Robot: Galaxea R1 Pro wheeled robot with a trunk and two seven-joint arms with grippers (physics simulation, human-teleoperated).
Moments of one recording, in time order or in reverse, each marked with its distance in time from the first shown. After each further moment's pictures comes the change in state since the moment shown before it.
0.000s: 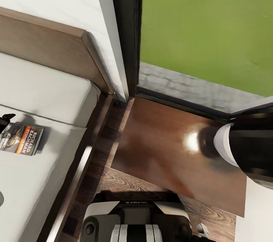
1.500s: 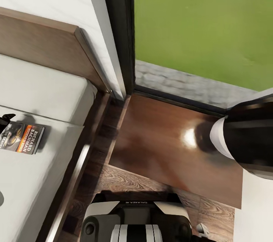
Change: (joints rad) left arm 0.000 0.000 0.000 0.000 0.001 -0.001 0.000; right arm 0.000 0.000 0.000 0.000 0.000 0.000 0.000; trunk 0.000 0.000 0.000
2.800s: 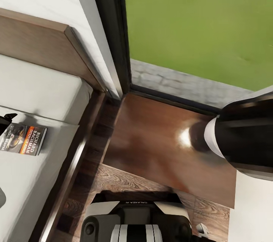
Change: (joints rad) left arm -0.001 -0.014 0.000 -0.007 -0.005 -0.005 -0.004; right arm 0.000 0.000 0.000 0.000 0.000 0.000 0.000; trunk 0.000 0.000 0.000
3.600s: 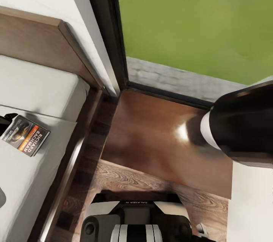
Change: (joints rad) left arm 0.000 0.000 0.000 0.004 0.013 0.003 -0.001; right arm 0.000 0.000 0.000 0.000 0.000 0.000 0.002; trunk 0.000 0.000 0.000
